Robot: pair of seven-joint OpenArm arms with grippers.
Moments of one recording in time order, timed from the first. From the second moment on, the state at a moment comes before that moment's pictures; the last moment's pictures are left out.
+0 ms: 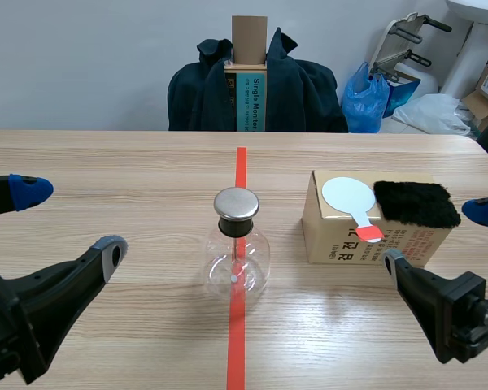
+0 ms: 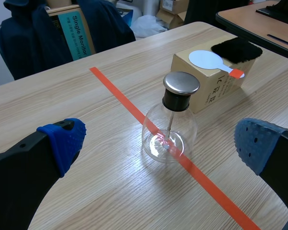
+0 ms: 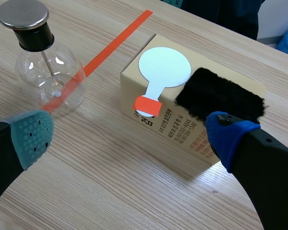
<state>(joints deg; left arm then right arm) 47.7 -32.1 -8.5 120.3 -21.4 -26.8 -9.6 -46.0 30.5 13.0 114.8 16.8 23.2 4.3</state>
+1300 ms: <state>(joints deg) 47.7 -32.1 -8.5 120.3 -21.3 -26.8 -9.6 -46.0 29.3 13.0 114.8 -35.7 20.6 0.9</state>
